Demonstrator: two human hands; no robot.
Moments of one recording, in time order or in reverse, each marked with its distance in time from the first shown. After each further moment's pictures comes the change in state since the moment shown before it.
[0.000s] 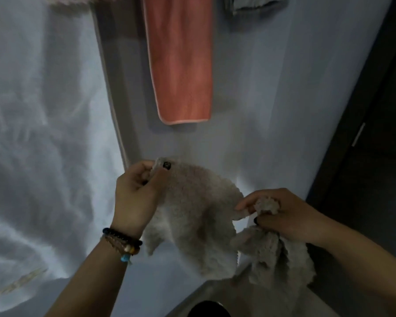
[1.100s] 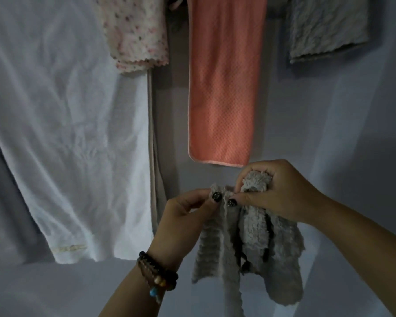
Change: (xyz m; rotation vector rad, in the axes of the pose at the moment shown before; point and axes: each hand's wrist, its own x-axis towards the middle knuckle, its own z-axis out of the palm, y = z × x) left_hand -0.007 0.060 0.114 -0.102 0.076 -0.058; right_hand 0.122 -0.051 -0.100 -0.019 -0.236 -0.715
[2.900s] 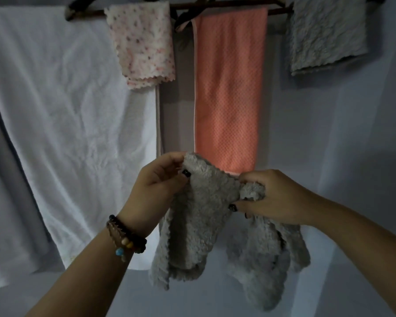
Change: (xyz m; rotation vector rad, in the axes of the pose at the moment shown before) left_hand 0.034 0.045 -0.049 0.013 -0.051 0.247; right_hand 0.014 0.008 0.001 -0.164 -0.111 0.052
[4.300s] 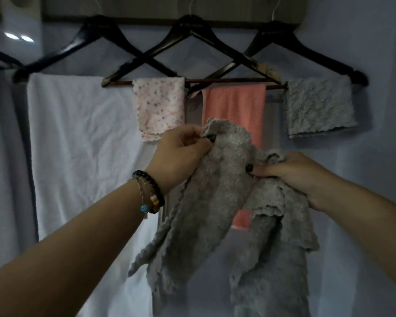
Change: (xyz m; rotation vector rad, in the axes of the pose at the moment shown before) left_hand 0.091 0.097 0.036 0.383 0.190 0.115; right_hand 0.054 -0.045 -0.098 0.532 0.254 0.260
